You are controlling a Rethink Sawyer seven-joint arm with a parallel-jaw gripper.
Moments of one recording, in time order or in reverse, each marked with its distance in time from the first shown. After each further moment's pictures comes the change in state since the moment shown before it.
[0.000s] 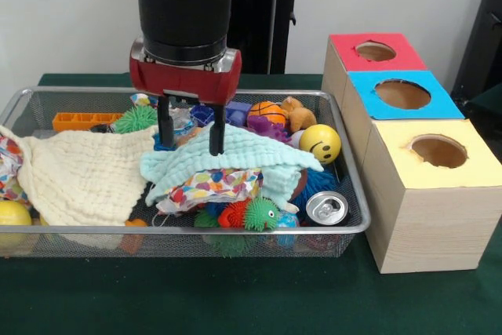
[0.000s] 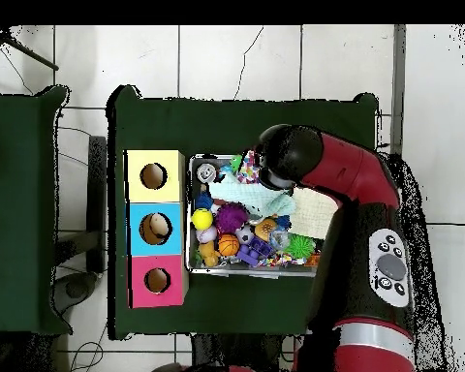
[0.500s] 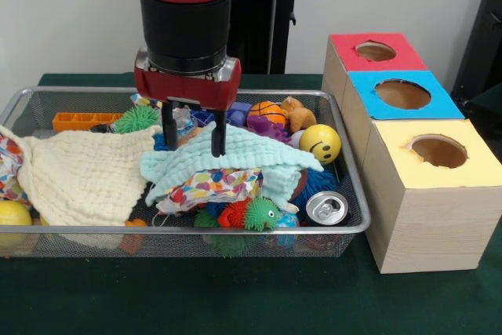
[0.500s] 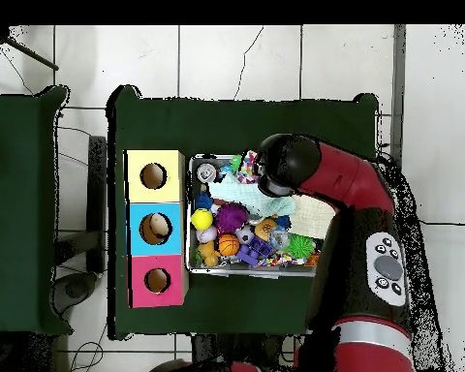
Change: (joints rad) arm -0.001 0.009 0.000 0.036 0.000 -0.011 0.000
